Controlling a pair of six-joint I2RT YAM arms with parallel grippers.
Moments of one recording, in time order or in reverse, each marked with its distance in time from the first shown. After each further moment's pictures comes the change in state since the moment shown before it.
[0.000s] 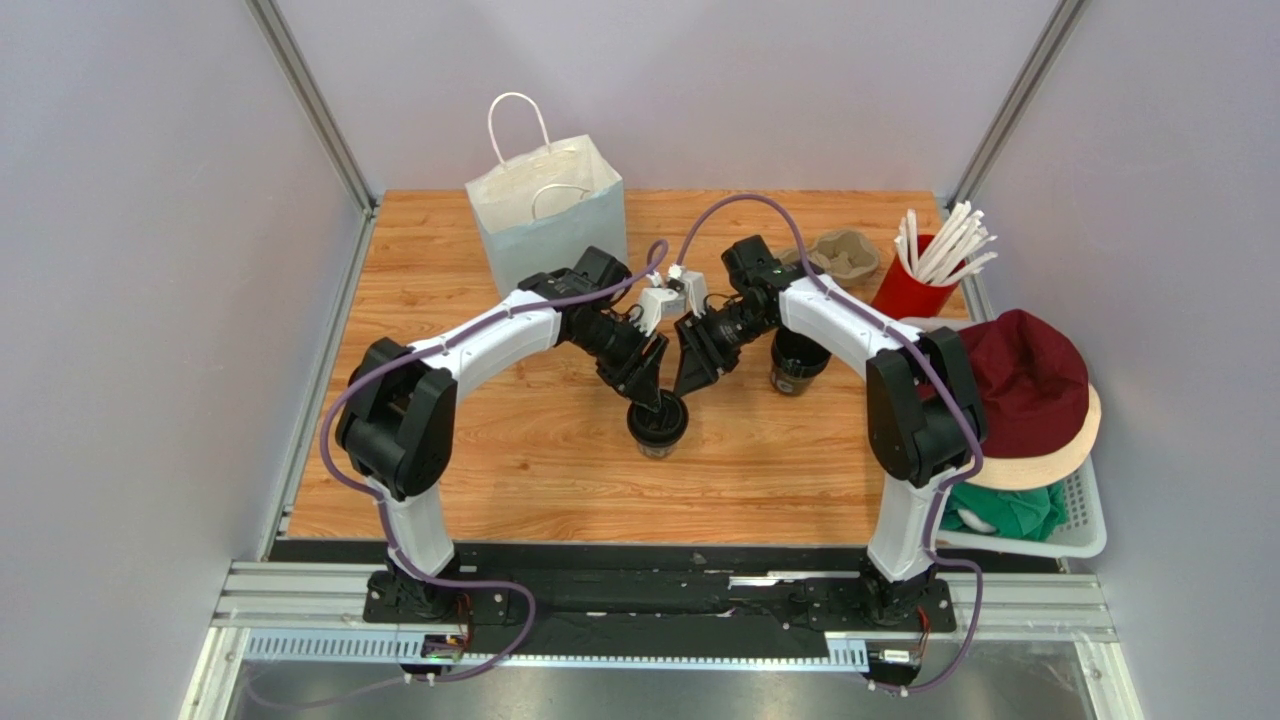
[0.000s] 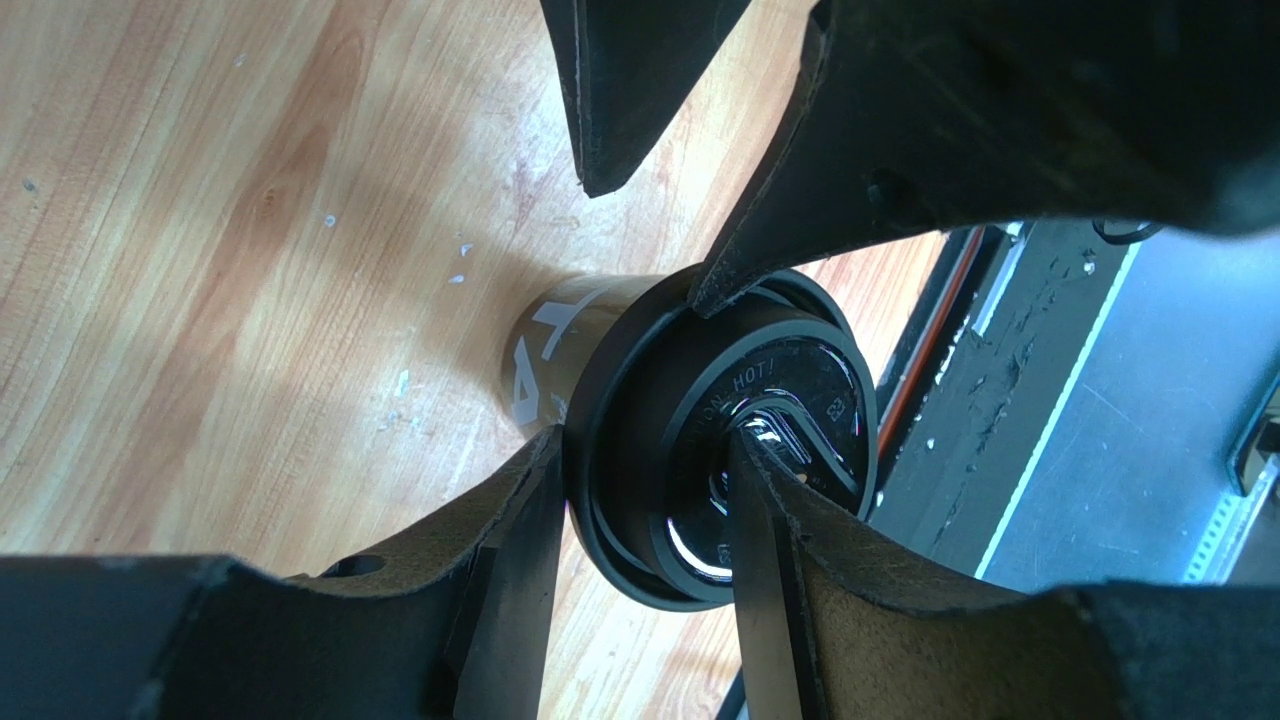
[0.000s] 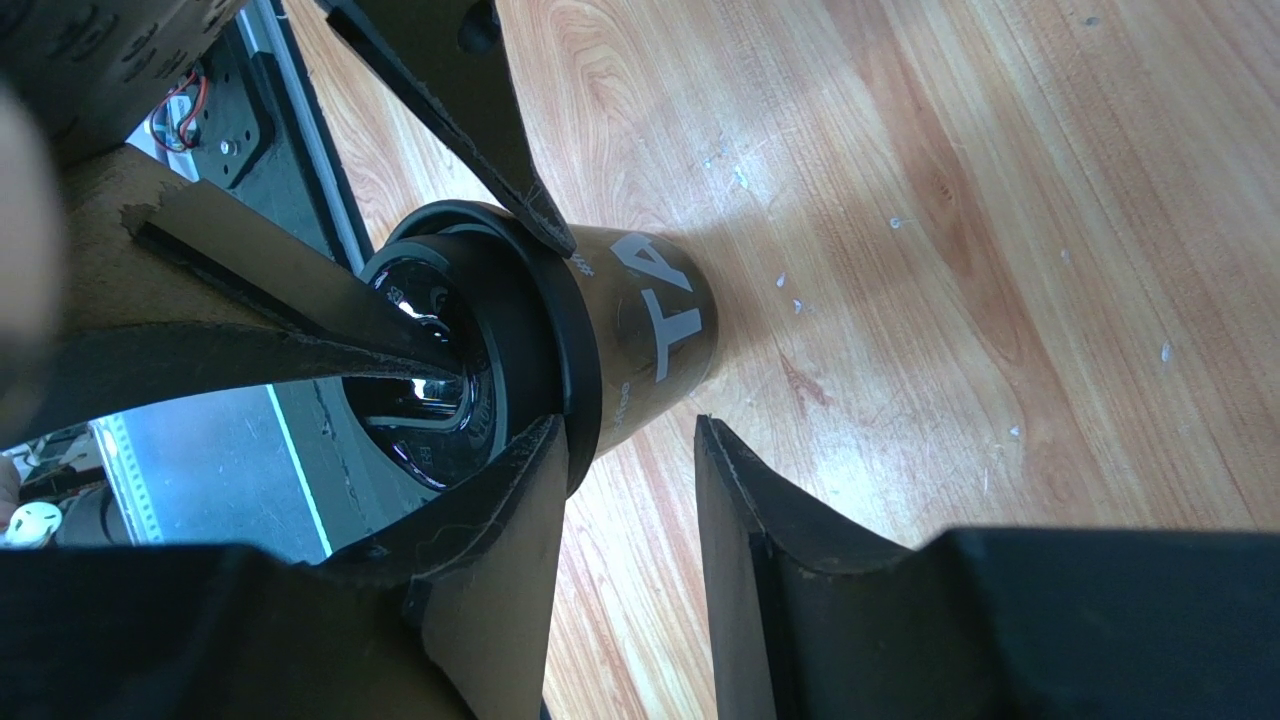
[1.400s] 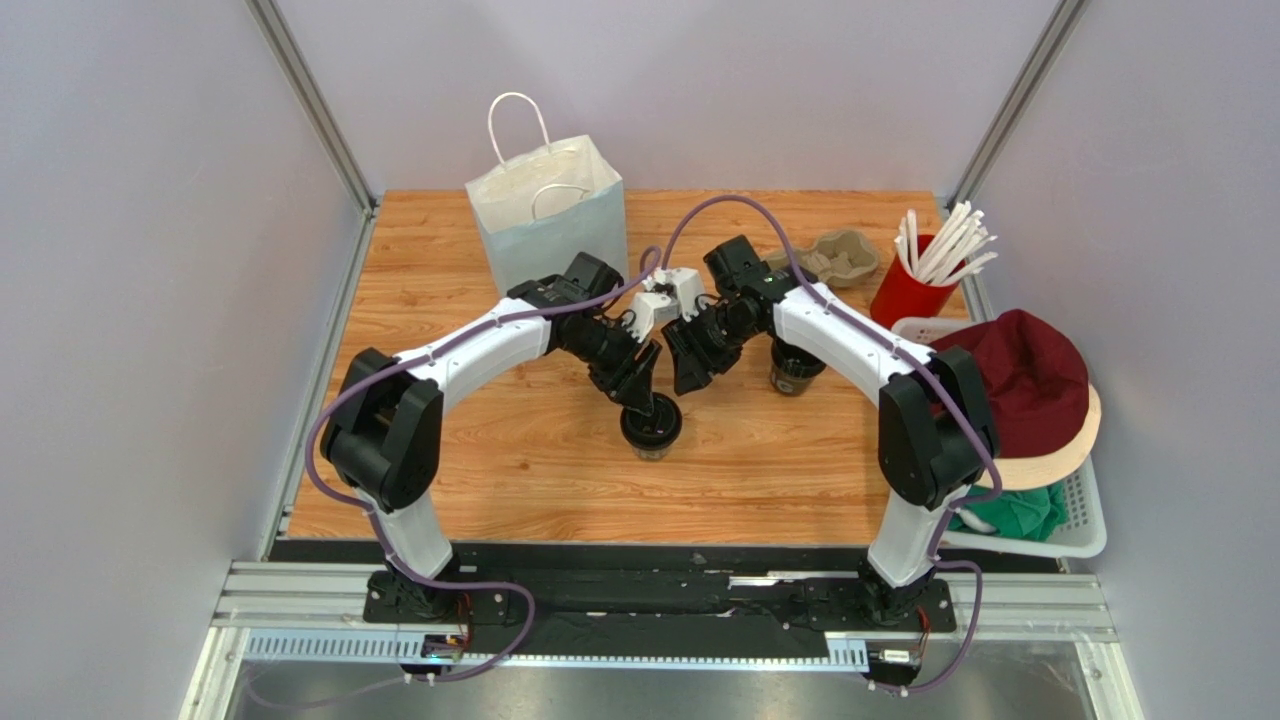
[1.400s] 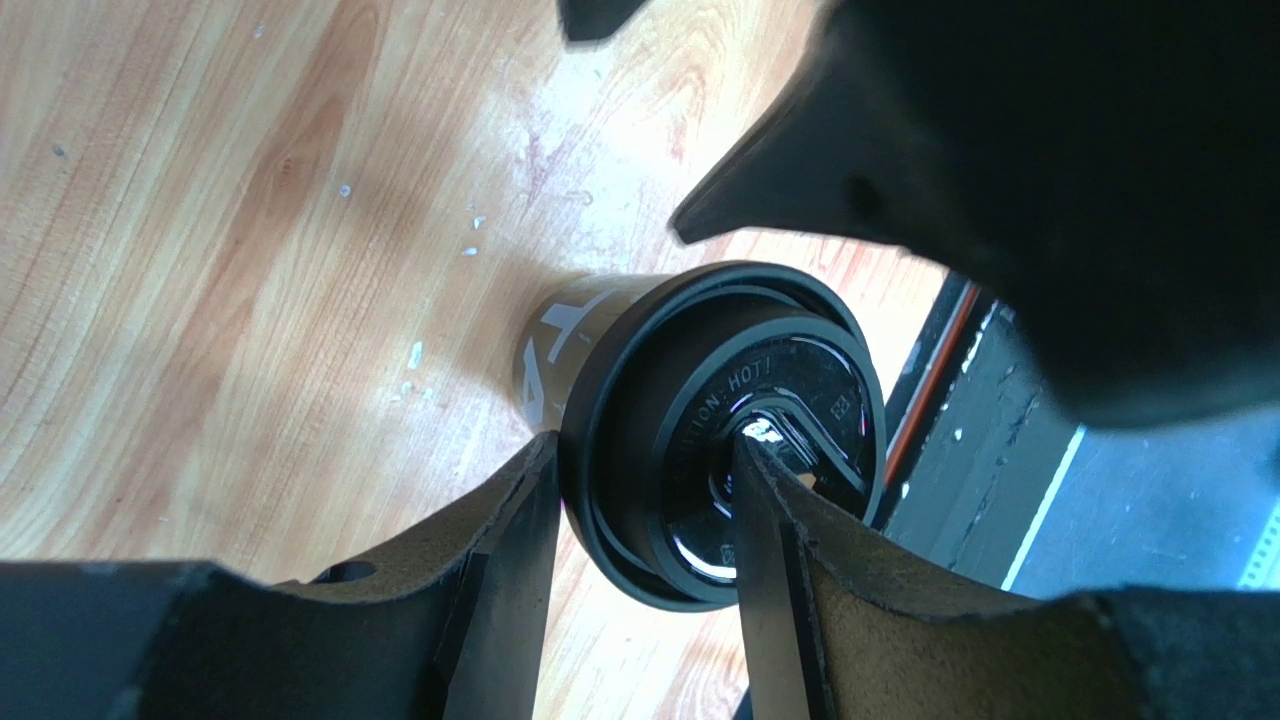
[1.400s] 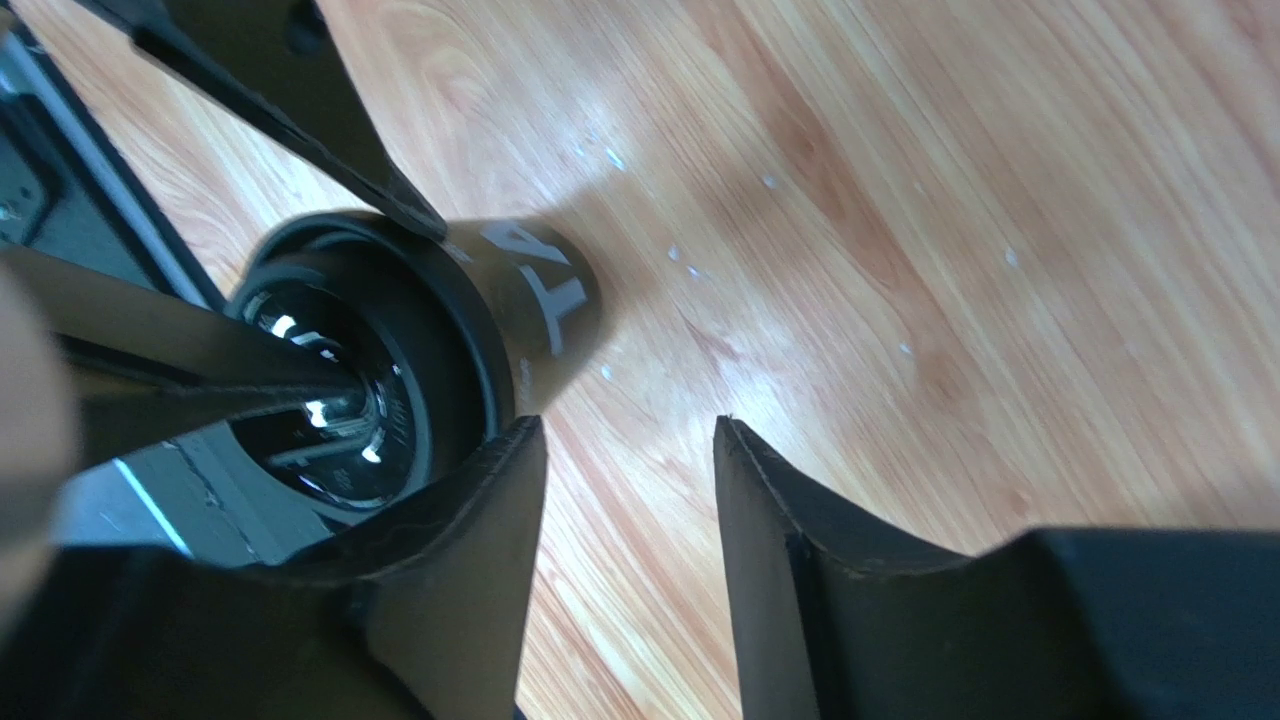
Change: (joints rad) left arm 0.006 -0.061 -0.068 0.023 -0.027 0.027; right arm 0.094 -0.093 -0.018 0.037 0.328 0.119
